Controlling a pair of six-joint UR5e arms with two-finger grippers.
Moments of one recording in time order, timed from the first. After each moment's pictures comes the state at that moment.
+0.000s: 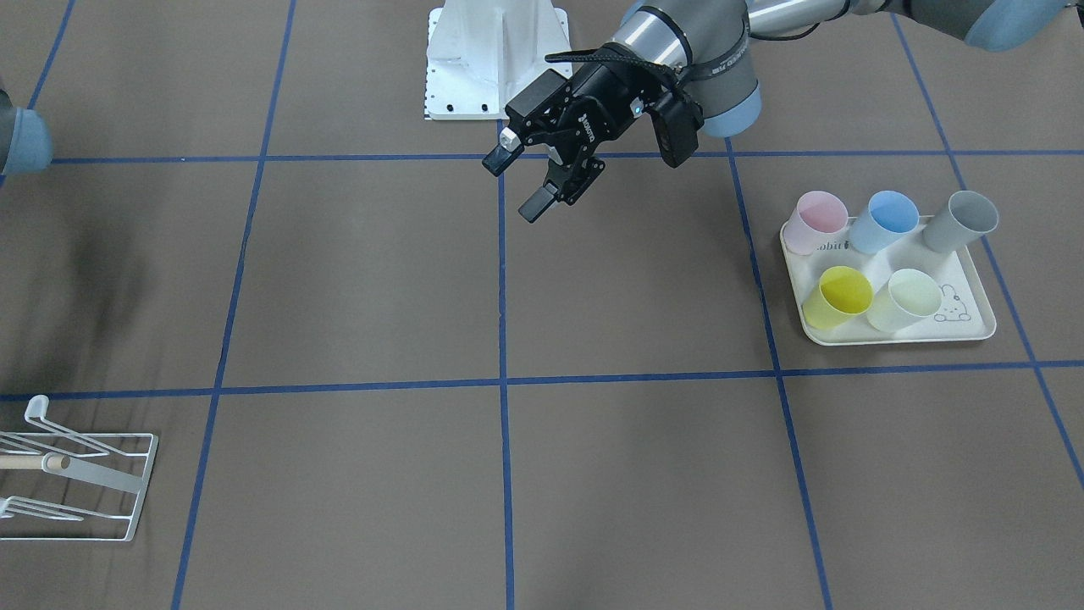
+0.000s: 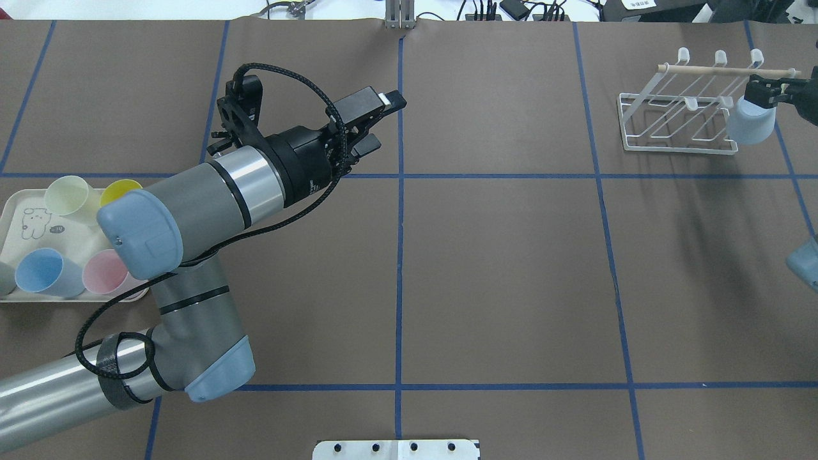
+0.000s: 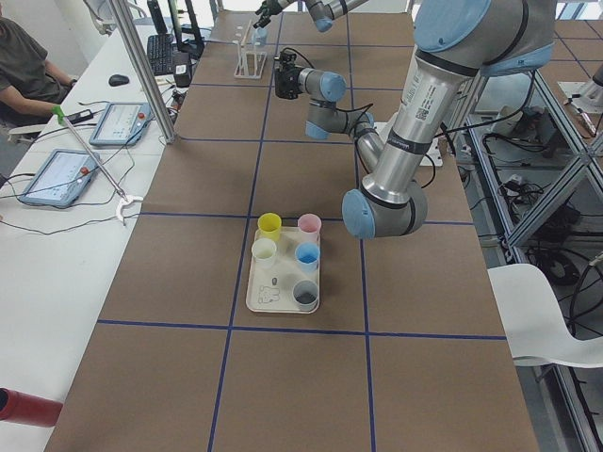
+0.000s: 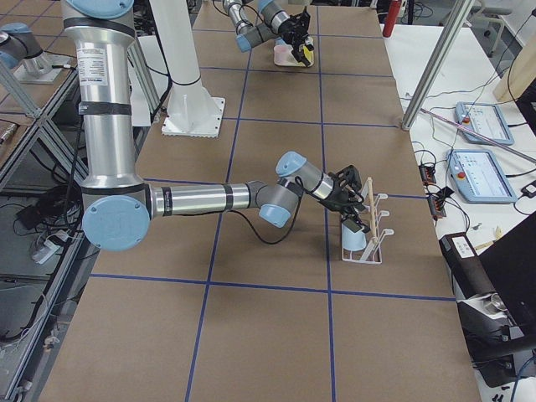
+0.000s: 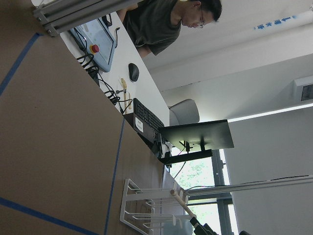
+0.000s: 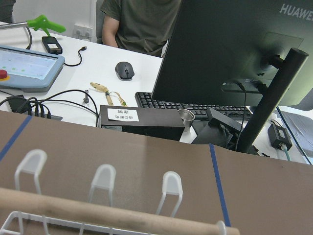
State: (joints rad) left arm -0.51 -2.13 -1.73 -2.75 -1.36 -1.79; right arm 1.08 -1.54 1.55 -0.57 1.44 0.71
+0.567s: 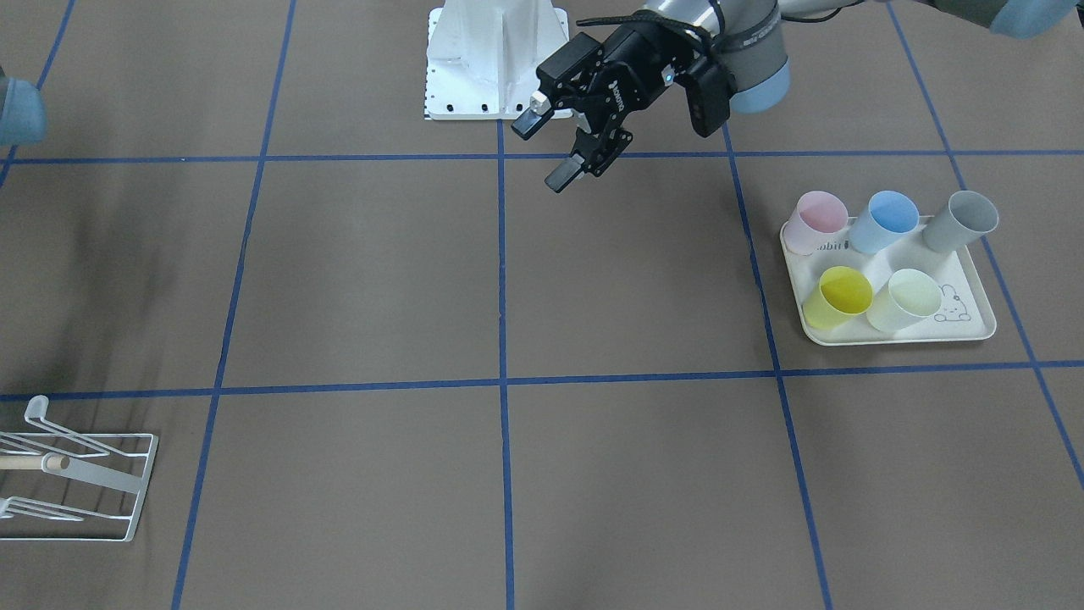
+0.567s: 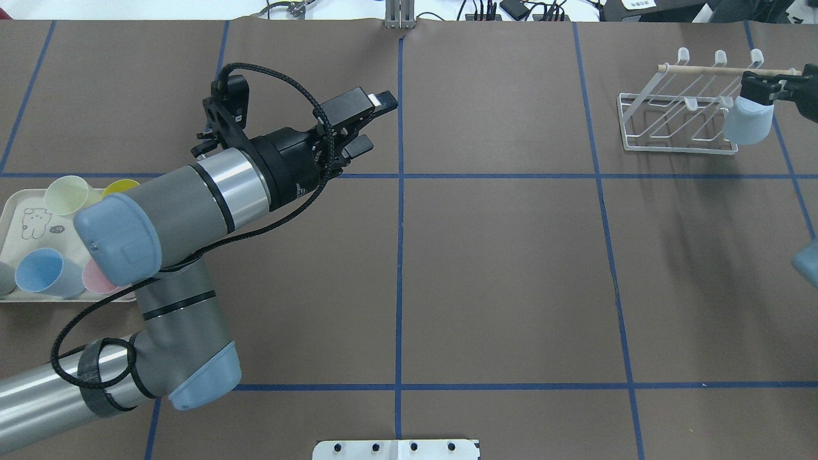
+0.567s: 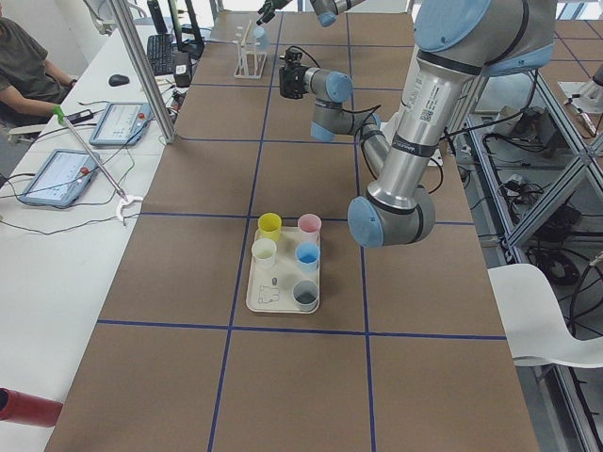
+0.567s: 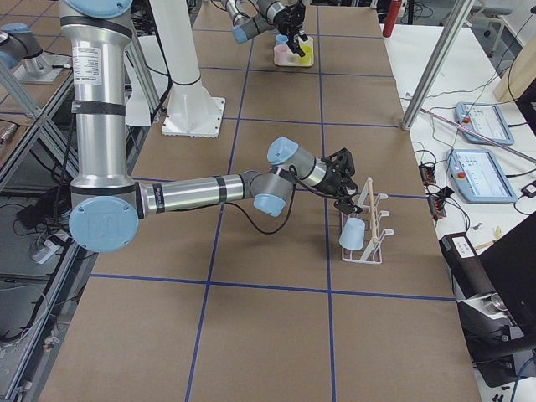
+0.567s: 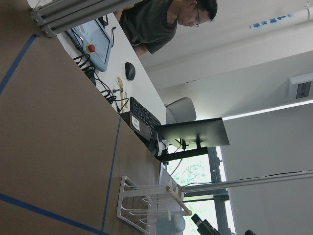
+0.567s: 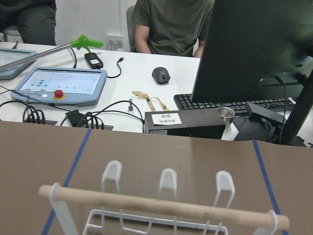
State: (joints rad) left arm -0.52 -2.00 -1.91 -2.70 -1.41 -1.76; right arm 1.10 -1.60 1.72 -0.57 1.60 0.82
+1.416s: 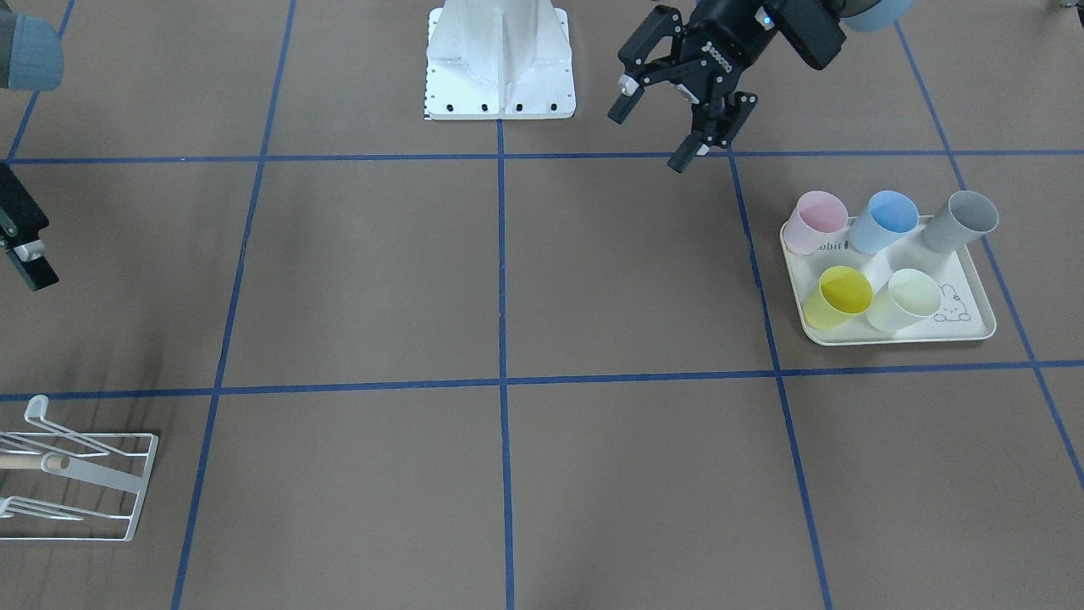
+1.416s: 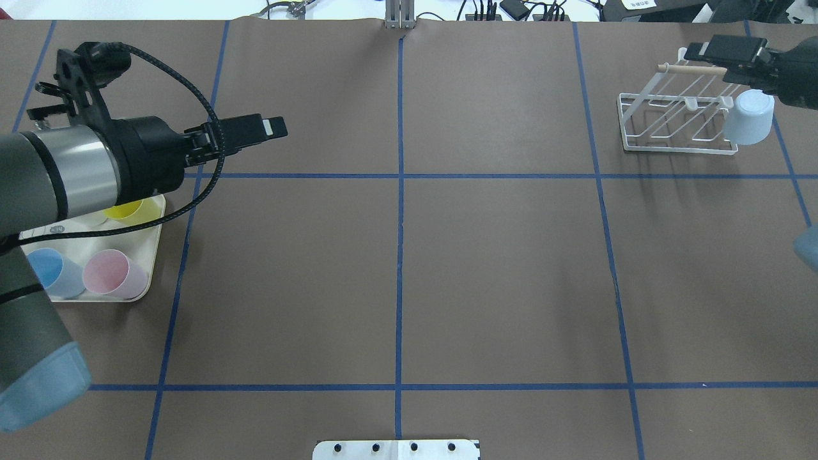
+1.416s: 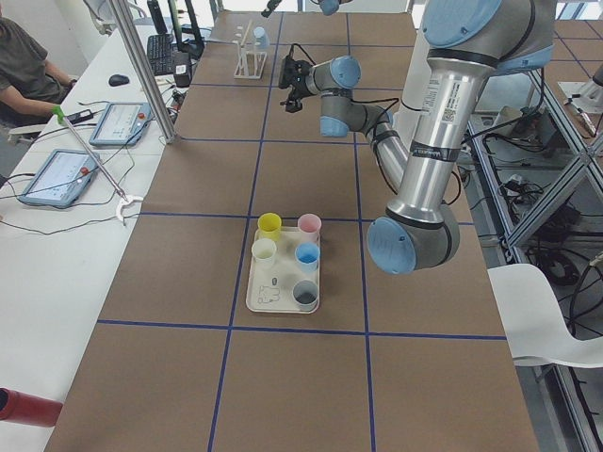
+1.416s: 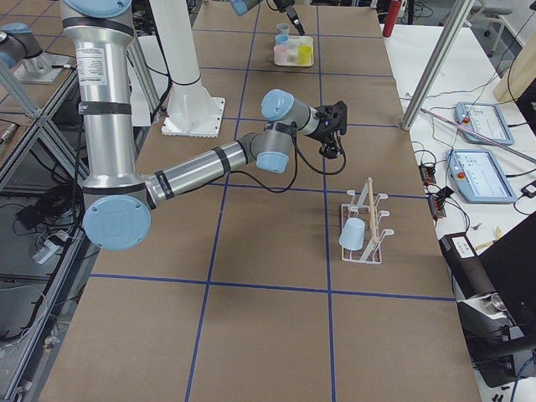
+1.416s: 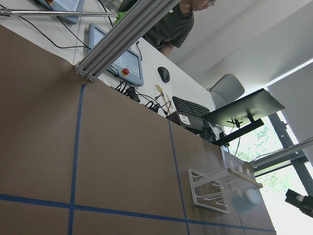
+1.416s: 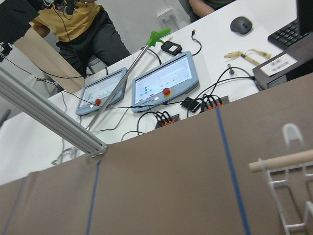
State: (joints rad) left arm -0.68 -1.81 -2.15 -2.29 -1.64 -1.31; right arm 1.09 -1.49 1.92 -0.64 1.89 1.36
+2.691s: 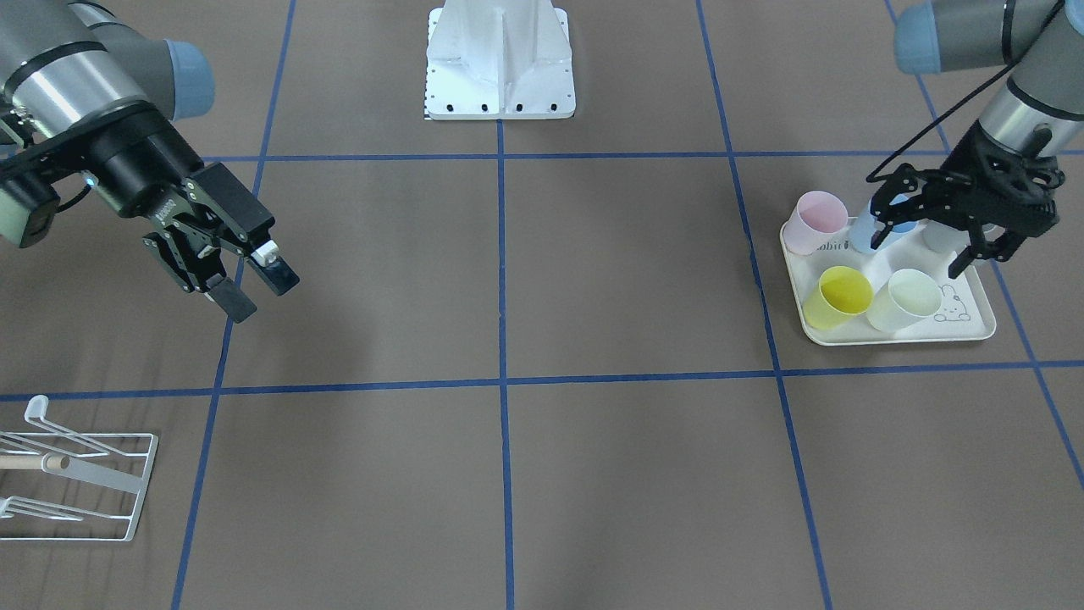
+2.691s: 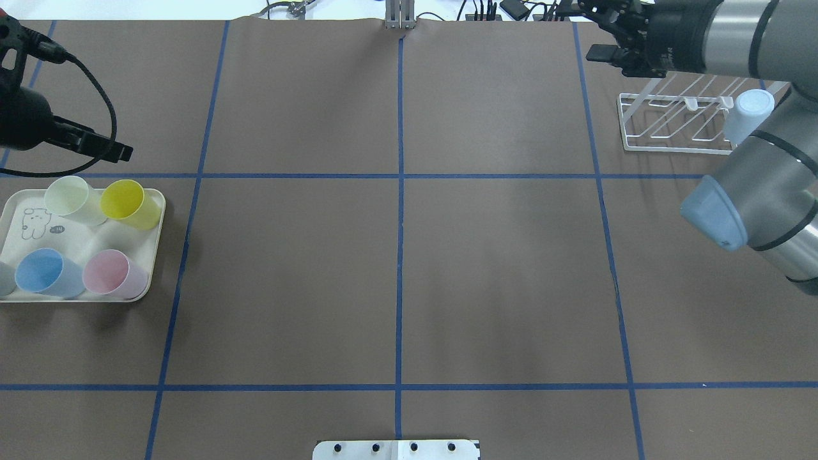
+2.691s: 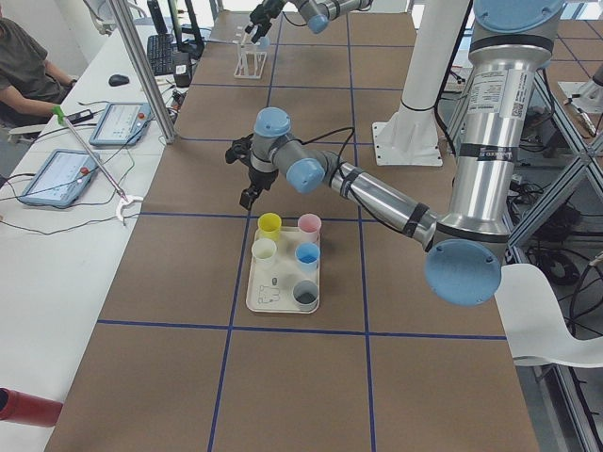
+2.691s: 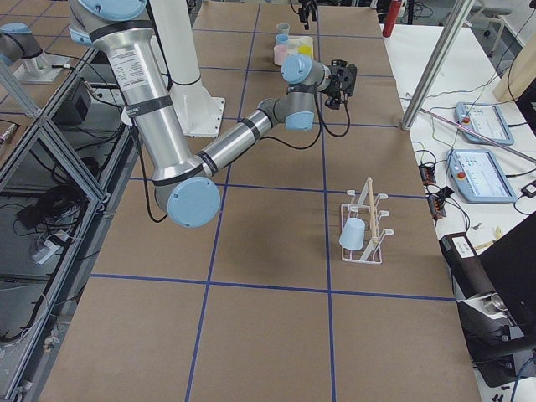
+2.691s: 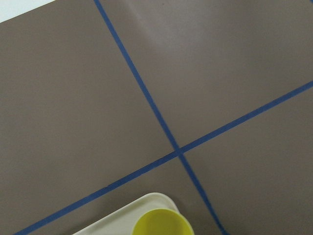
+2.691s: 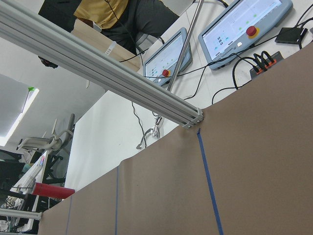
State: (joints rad) left arm -1.11 -1.67 -1.87 -1.86 -2.16 -0.24; right arm 0.90 -1.15 1.77 -0.65 1.80 1.65
